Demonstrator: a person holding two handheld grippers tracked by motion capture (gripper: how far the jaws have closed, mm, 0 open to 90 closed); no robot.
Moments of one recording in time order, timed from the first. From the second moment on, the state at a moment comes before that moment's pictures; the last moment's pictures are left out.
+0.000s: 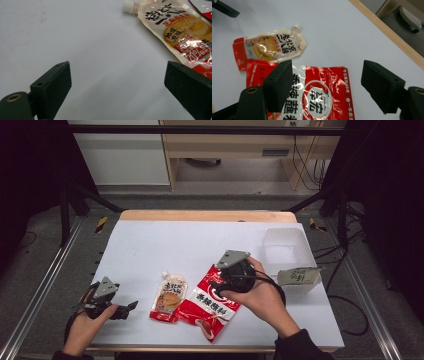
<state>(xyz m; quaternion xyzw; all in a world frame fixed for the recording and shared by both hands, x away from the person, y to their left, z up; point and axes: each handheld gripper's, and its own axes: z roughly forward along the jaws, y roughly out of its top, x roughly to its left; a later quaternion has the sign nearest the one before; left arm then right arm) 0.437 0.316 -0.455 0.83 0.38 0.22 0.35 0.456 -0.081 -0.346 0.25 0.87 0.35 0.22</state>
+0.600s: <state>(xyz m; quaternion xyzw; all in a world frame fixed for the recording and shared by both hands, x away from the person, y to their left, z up) 0.436 0.316 -0.454 0.84 0.37 0.22 0.34 0.487 -0.009 -0.379 0.27 0.87 0.36 0.19</state>
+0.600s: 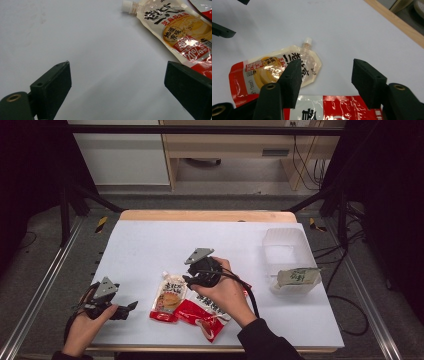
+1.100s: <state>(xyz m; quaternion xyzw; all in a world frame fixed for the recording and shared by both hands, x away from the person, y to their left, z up) 0.436 0.315 -0.455 0.84 0.37 0.22 0.34 0.511 0.018 -0.421 0.29 0.88 0.35 0.14</state>
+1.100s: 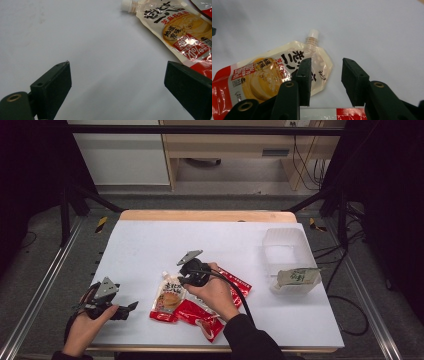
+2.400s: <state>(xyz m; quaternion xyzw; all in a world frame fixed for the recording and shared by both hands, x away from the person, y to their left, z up) 0.437 0.312 -0.456 0.84 0.36 0.21 0.34 0.529 0.033 -0.468 0.33 0.88 0.33 0.08</state>
